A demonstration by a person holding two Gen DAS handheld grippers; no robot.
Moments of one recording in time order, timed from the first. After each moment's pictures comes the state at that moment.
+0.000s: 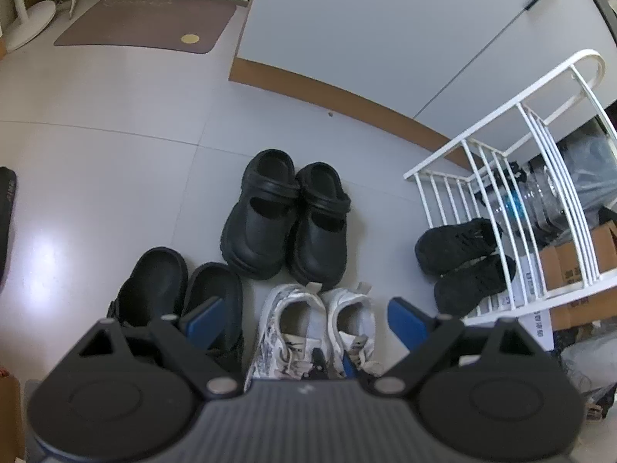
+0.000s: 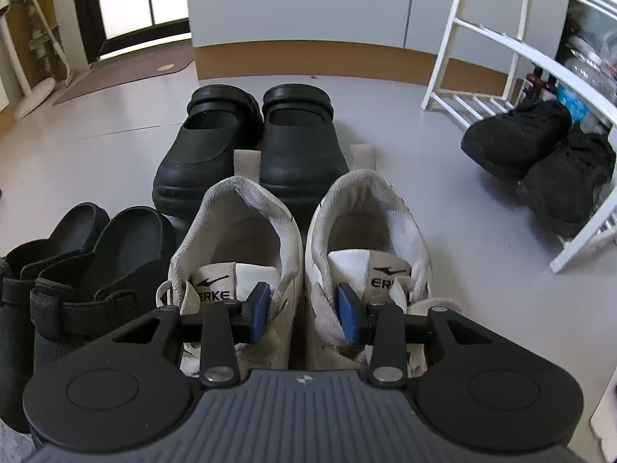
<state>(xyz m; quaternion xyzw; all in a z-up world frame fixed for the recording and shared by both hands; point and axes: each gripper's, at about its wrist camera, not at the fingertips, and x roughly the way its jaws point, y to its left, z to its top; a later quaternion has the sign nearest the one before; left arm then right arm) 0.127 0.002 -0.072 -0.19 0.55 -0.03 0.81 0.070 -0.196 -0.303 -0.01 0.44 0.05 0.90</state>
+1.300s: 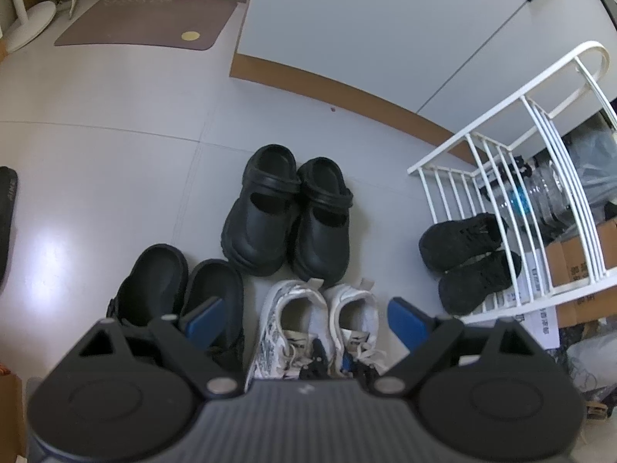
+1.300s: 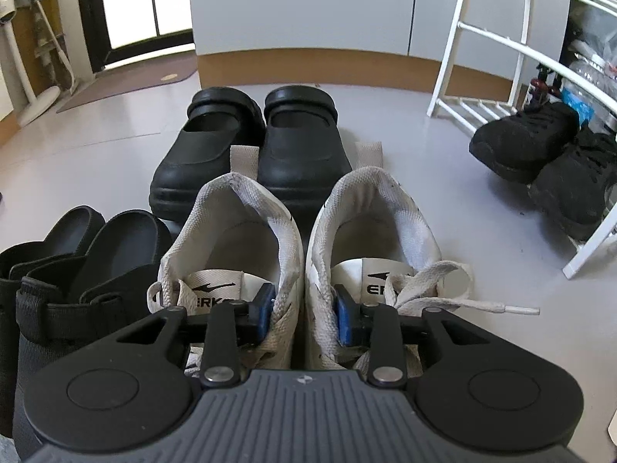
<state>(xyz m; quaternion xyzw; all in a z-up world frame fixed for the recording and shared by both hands) 0.128 -0.004 -0.078 -0.19 0.55 -0.03 0.81 0.071 -0.199 -0.320 -0.02 0.40 0.06 0.91</state>
